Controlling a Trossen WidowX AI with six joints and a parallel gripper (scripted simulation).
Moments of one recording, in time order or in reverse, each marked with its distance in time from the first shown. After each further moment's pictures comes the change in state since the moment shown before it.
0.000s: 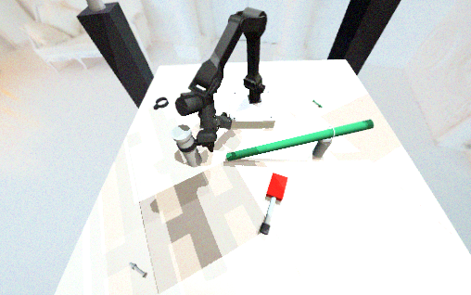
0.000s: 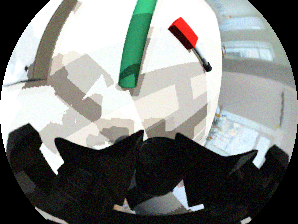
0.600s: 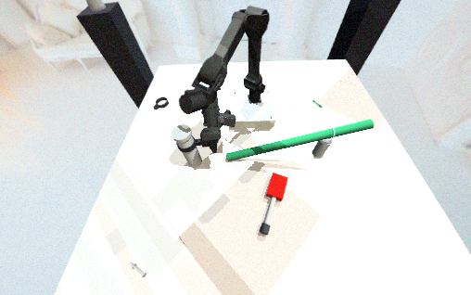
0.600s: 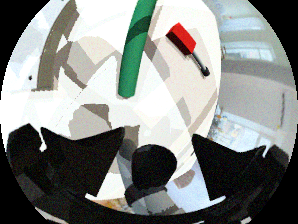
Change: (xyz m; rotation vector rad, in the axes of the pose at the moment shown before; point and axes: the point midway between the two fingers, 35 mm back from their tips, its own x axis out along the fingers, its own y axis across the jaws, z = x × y) arm -0.010 -0.006 0.016 0.000 -0.011 0.007
